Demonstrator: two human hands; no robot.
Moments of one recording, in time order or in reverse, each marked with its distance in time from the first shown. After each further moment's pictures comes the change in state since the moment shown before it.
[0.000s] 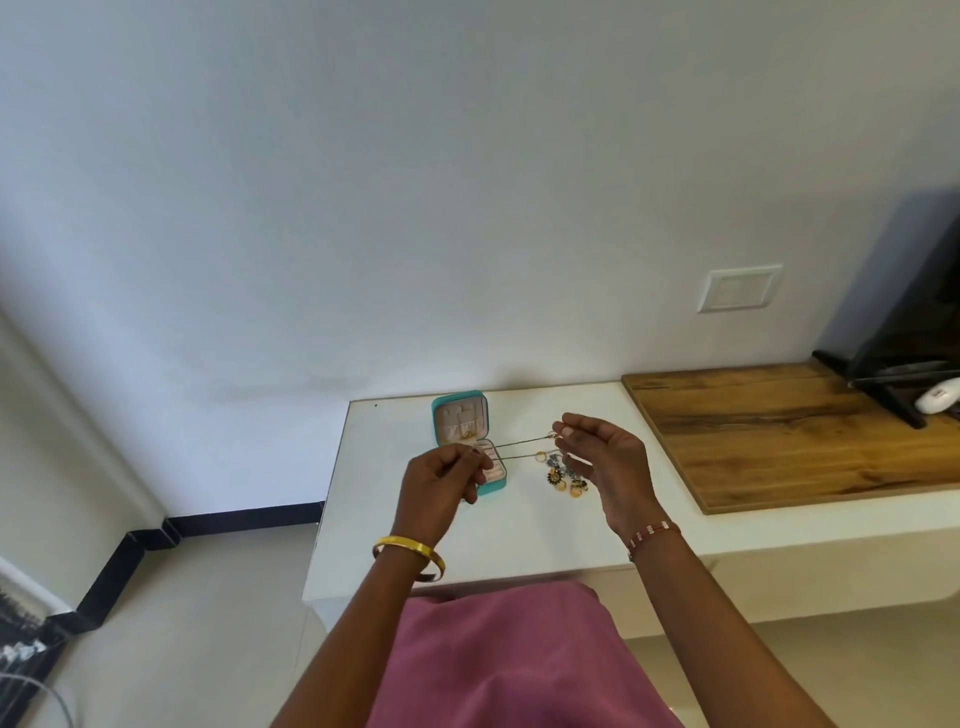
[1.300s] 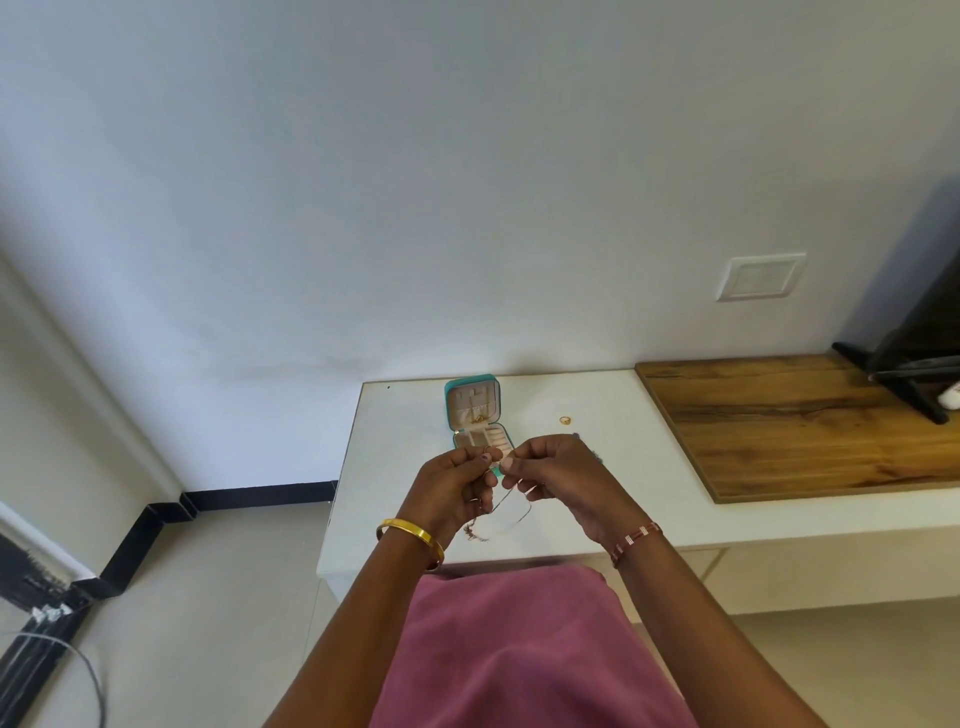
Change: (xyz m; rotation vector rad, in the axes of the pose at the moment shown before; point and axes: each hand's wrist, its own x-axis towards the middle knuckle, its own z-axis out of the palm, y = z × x) left_hand -0.008 -0.007 -0.007 -0.351 -0.162 -0.352; right_hand -0.039 -0.002 0.043 -0.521 -0.378 0.093
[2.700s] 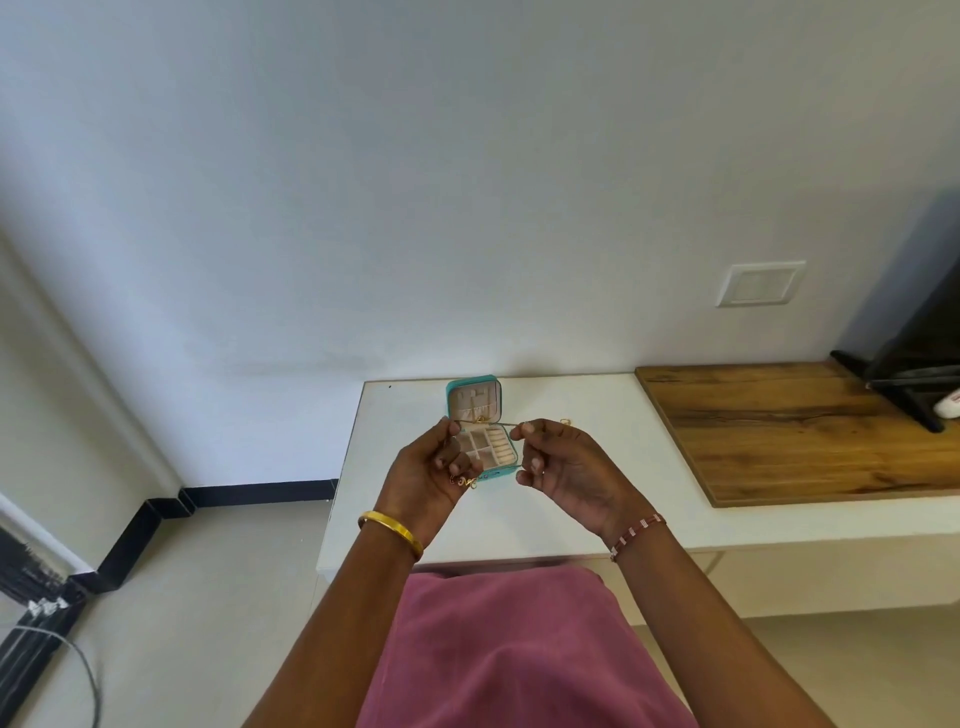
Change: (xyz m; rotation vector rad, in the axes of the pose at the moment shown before) left_hand -0.005 0.014 -0.009 -0.538 -0.002 0.058; right_hand 0.012 0.009 -0.007 0.620 -0.125 -0.023
